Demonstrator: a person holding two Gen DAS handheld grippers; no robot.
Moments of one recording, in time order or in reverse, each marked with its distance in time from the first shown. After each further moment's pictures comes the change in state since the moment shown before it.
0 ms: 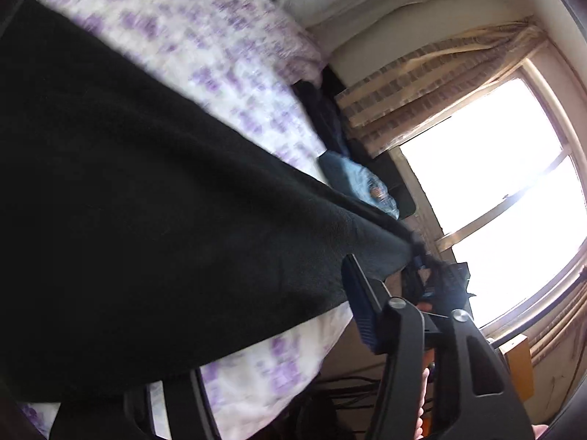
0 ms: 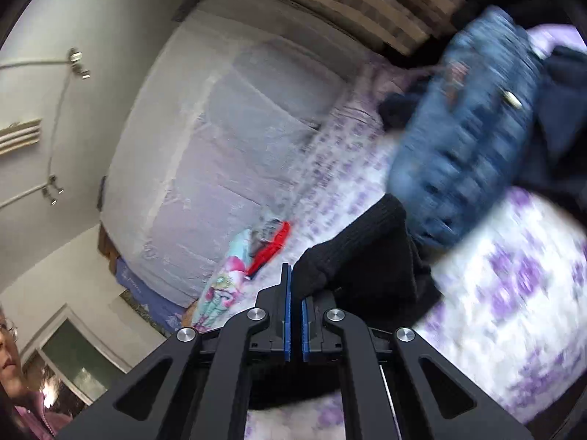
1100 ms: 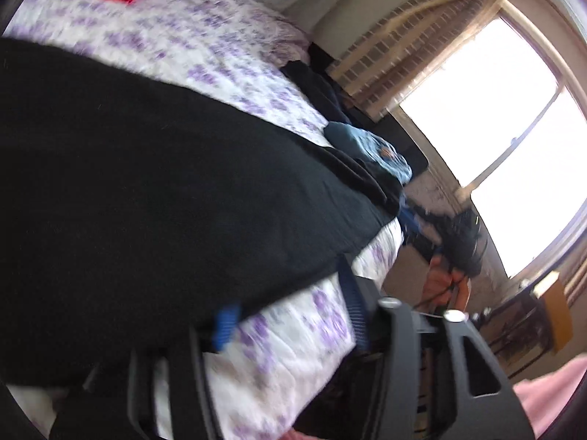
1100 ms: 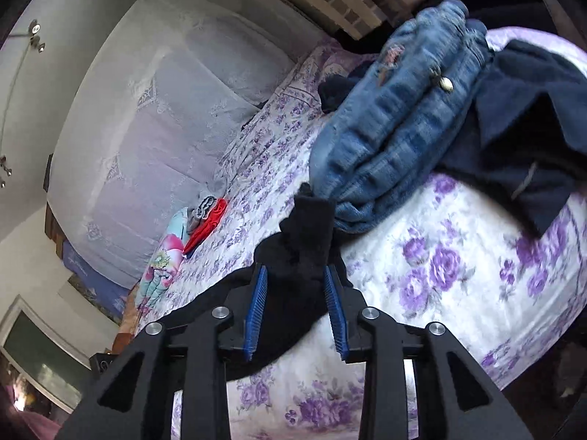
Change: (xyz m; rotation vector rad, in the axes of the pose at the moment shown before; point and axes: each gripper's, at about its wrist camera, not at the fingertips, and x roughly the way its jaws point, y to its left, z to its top) left arm -0.019 -0.011 -0.021 0.271 0.045 0.073; right arm -0.012 -0.009 0.016 -0.096 0.057 -0.215
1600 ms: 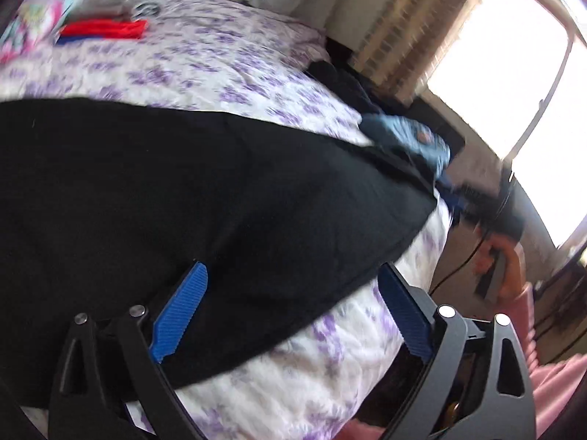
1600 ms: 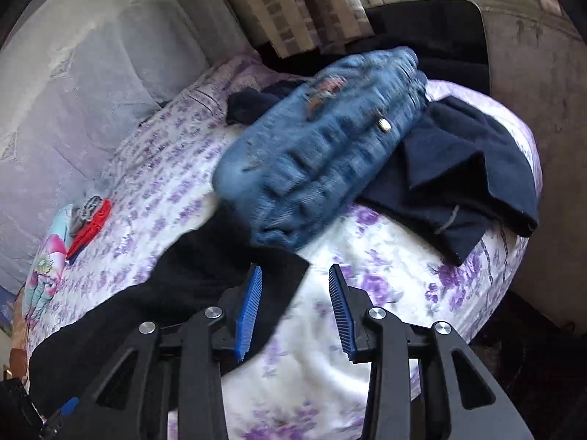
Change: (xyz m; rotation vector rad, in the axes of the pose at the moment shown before) left arm -0.011 0.009 0.011 0.140 0.033 0.208; right arm 0.013 0.039 -0.005 -0.098 -0.065 -0.503
